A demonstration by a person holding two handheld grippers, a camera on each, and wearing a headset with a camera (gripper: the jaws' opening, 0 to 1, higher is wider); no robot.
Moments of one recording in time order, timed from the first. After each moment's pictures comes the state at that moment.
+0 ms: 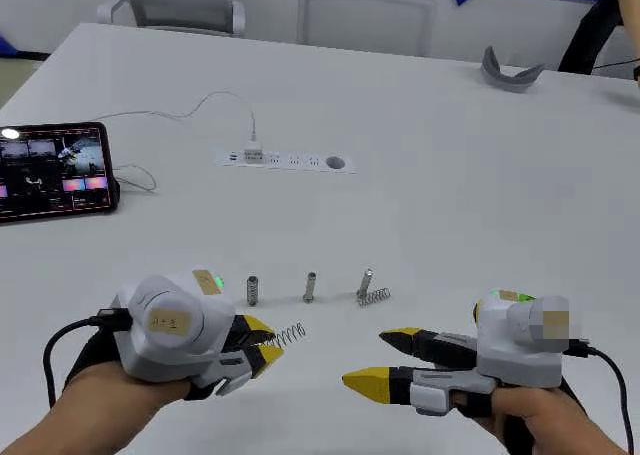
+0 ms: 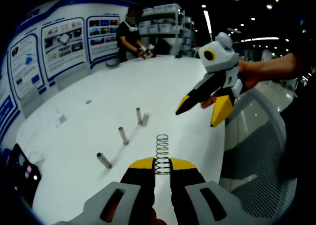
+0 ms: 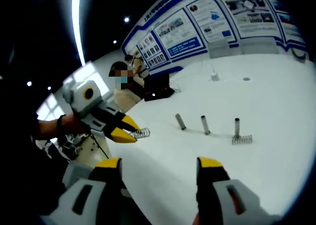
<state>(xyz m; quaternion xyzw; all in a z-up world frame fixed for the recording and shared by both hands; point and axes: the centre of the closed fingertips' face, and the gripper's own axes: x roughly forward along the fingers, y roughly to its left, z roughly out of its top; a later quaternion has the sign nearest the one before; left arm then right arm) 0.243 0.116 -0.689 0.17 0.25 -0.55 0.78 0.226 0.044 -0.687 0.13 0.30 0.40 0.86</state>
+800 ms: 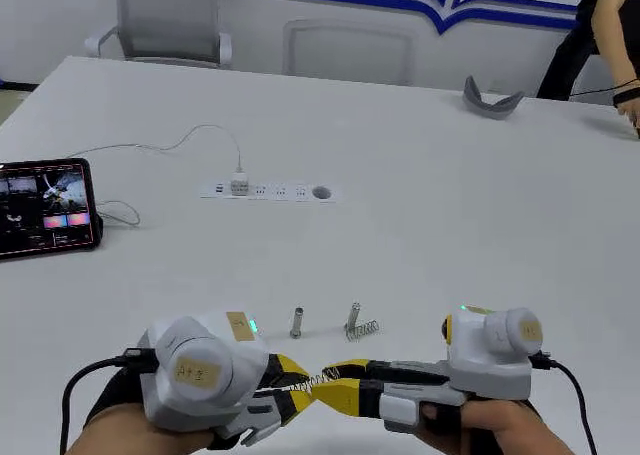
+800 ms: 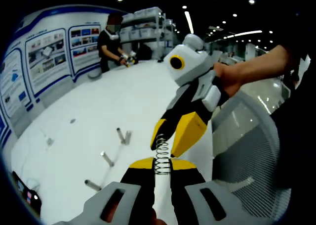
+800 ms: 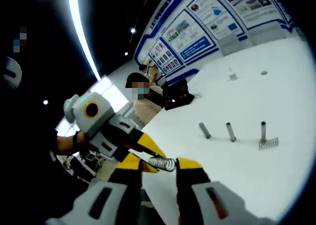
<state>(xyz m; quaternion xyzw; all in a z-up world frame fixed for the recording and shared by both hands) 0.222 0.069 -0.669 0.19 0.22 -0.61 0.74 0.228 0.074 -0.661 0.21 0.28 0.46 0.82</state>
